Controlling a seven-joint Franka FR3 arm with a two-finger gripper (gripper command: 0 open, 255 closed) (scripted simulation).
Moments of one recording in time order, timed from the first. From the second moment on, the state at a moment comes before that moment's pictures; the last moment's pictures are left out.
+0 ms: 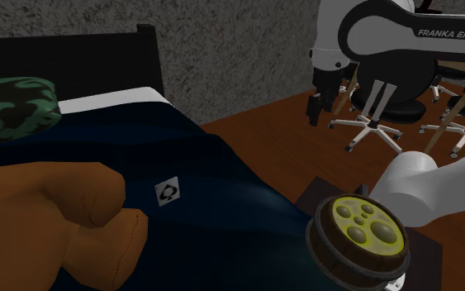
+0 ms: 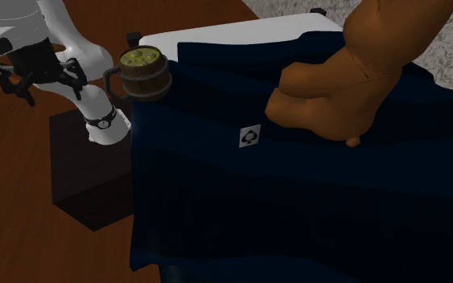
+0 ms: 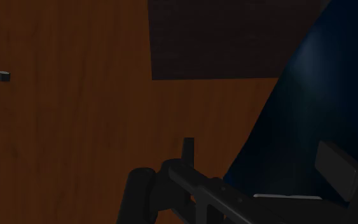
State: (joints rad) arm 0.00 -0.79 0.05 -2.41 -0.12 1.50 0.08
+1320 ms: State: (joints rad) arm 0.07 -0.39 0.36 -2.24 0.11 1.74 0.53
